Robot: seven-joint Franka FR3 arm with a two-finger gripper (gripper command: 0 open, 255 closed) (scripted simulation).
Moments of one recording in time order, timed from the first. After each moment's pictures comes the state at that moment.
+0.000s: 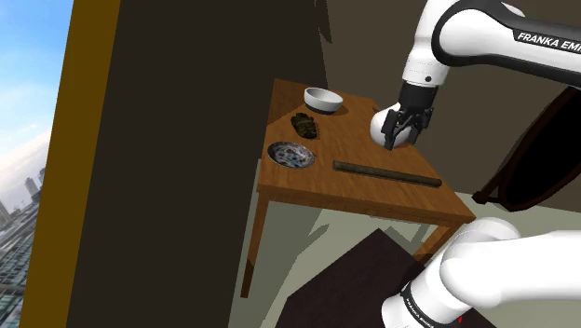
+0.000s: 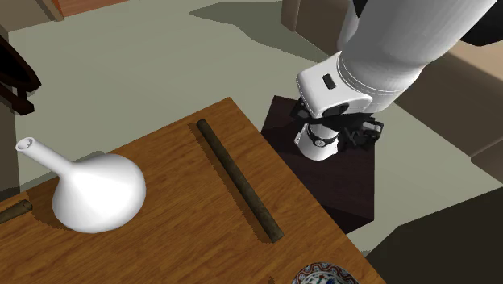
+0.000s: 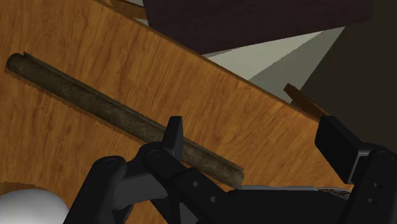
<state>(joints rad) -0.02 -0.75 -0.05 -2.32 -0.11 1.43 0.12</state>
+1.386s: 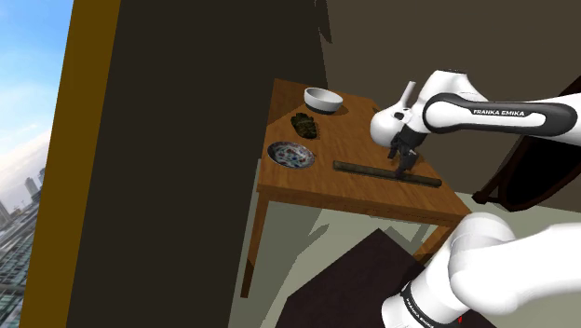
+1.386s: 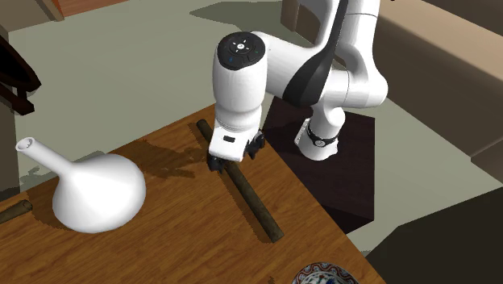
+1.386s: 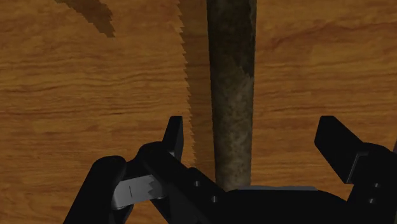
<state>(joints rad) 0.19 -0.71 -0.72 -2.56 -0.54 2.00 -1.03</state>
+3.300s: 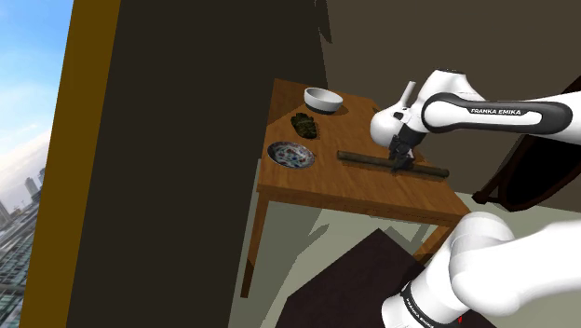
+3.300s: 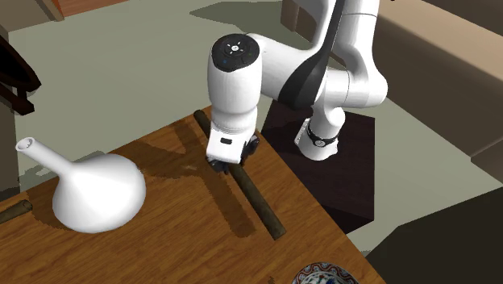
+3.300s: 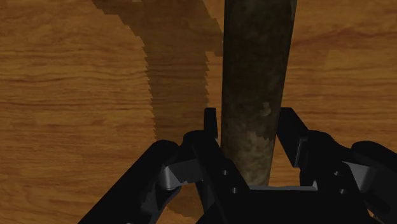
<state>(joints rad) 0.21 -0.69 -0.75 -2.54 -0.55 2.02 -1.09</state>
